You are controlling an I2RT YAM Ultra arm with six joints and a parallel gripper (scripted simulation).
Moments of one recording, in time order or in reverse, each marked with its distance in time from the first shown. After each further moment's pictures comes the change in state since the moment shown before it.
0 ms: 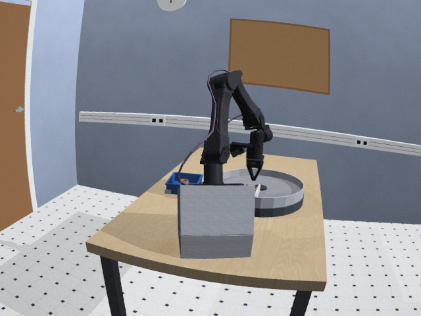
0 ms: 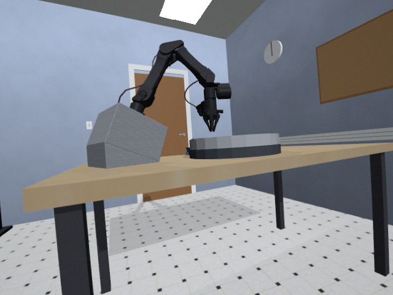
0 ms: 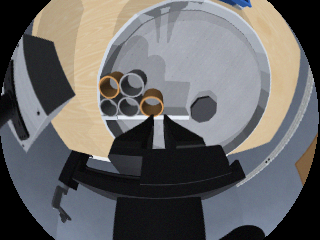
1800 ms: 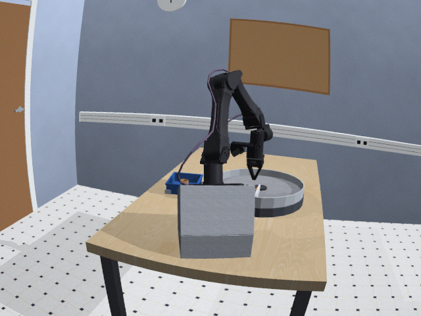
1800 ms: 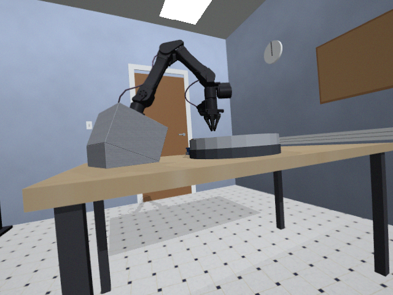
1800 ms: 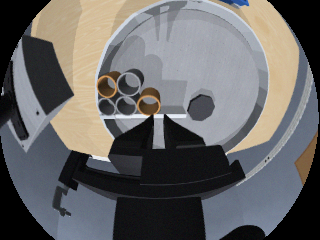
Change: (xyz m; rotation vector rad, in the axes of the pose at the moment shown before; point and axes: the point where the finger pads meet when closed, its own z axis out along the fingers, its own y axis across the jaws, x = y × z) arm 0.001 -0.005 -0.002 0.010 0.004 0.001
